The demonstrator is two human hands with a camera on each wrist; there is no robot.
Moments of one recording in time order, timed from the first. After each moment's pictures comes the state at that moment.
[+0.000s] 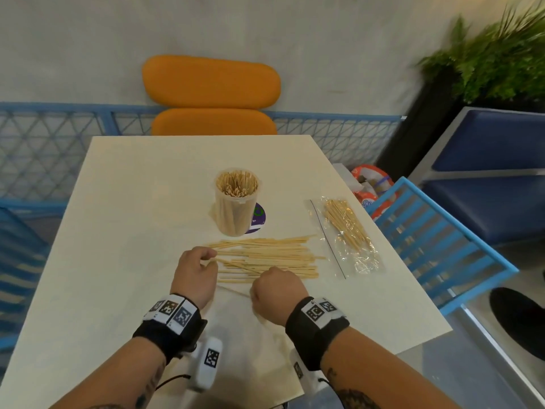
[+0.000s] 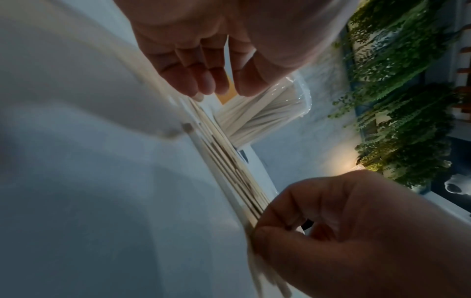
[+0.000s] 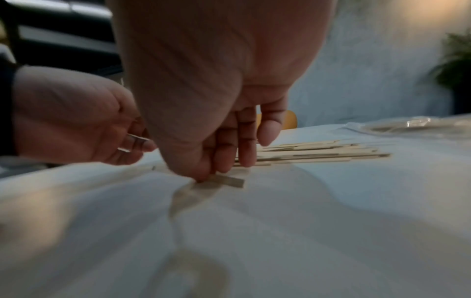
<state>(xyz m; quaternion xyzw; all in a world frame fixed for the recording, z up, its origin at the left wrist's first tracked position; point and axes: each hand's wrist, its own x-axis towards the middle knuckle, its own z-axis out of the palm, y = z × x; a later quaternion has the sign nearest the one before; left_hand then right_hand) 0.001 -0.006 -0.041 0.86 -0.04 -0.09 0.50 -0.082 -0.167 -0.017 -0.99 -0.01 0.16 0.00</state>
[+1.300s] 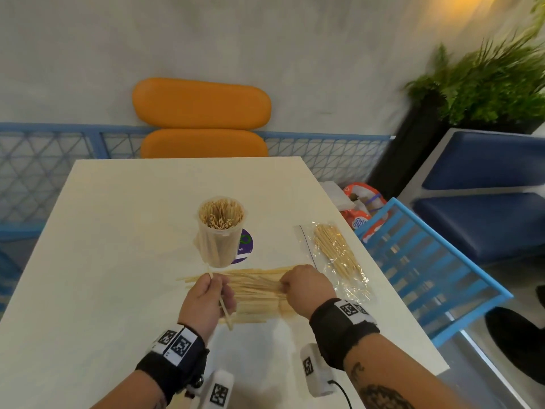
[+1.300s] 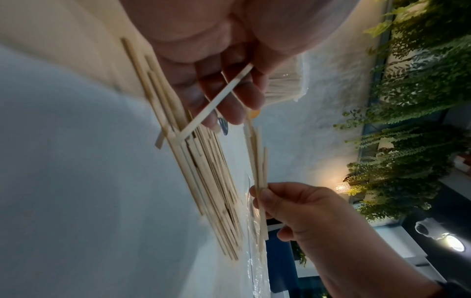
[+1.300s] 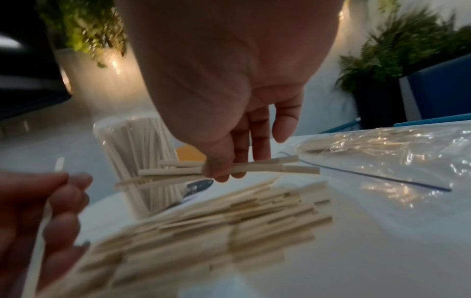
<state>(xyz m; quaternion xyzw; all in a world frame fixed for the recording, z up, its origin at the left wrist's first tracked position) -0.010 -0.061 -0.020 0.65 0.05 -0.21 0.73 -0.052 -0.261 0.007 -0.97 0.16 0.14 0.07</state>
